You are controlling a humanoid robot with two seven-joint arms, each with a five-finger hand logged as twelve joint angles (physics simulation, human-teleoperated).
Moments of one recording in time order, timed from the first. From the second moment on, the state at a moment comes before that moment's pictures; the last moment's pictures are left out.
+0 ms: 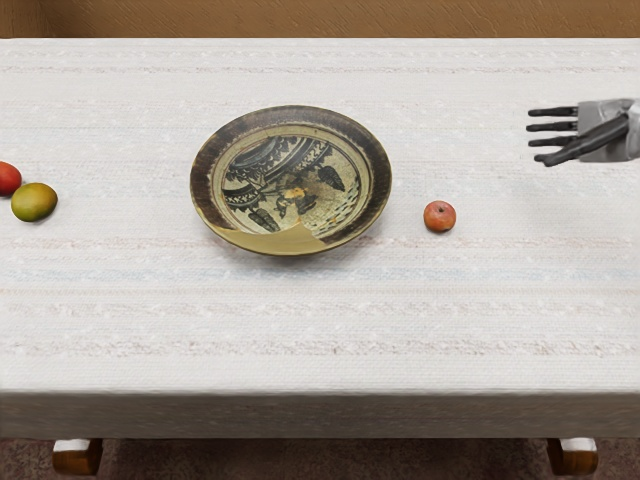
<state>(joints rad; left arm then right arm) -0.03 0.00 -0.25 -0.11 -0.25 0.03 0.13 1.18 -0.67 0.30 0.55 0.17 0.61 -0.61</state>
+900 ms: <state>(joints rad) -0.02 0.00 -0.24 -0.11 -0.25 0.03 0.13 1.46 -0.63 -0.20 1.44 -0.70 -0.15 -0.61</state>
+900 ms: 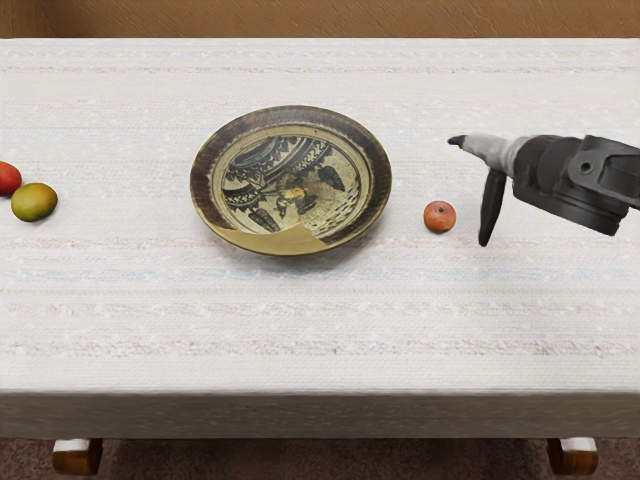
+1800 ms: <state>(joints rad) -0.03 0.00 -0.24 -0.11 -0.25 0.03 0.13 1.23 -0.54 -0.20 1.37 -0.90 -0.49 -0.61</state>
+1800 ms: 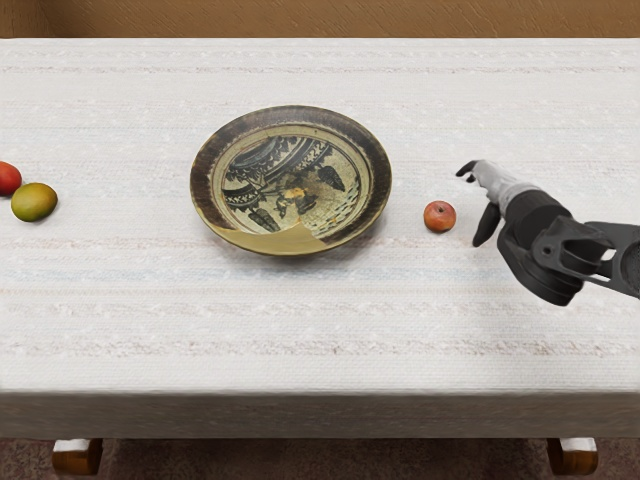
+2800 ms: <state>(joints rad) -0.02 0.00 -0.24 -0.11 -0.25 0.03 0.13 1.18 -0.39 -0.19 1.27 -0.89 -0.54 -0.61</state>
